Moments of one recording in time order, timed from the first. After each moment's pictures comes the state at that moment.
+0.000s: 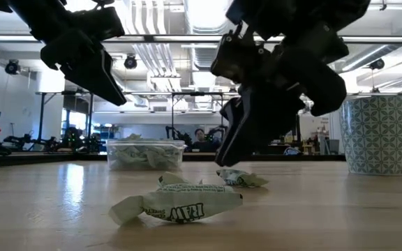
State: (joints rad) left arm -0.30 1.22 0.73 -0.40 -0.51 -0.31; right arm 0.26 1.91 1.02 0.00 -0.02 0.12
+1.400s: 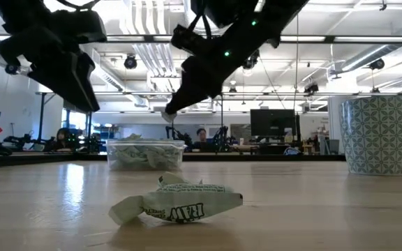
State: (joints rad) left arm -0.36 1.18 0.73 -0.59 -0.44 -0.44; right arm 0.04 1.93 1.28 -0.06 0.24 -0.17
